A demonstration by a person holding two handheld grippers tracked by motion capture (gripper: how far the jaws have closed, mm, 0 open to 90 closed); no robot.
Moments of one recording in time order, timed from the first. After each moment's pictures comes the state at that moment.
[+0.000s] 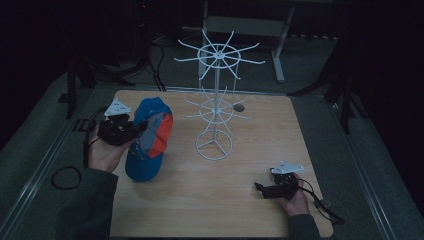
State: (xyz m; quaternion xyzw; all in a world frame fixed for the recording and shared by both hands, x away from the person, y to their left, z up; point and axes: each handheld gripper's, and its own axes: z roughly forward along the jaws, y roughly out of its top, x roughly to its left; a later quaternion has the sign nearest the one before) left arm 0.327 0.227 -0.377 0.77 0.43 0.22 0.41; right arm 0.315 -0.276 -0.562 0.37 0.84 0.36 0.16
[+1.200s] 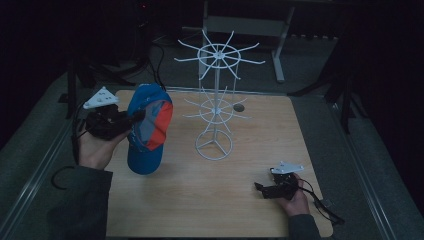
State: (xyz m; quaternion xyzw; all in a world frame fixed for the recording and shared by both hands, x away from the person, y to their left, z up) left arm 0.310 0.232 -0.332 0.75 0.40 0.22 0.47; right arm 0.315 -0.276 -0.562 0.37 0.84 0.35 0.16
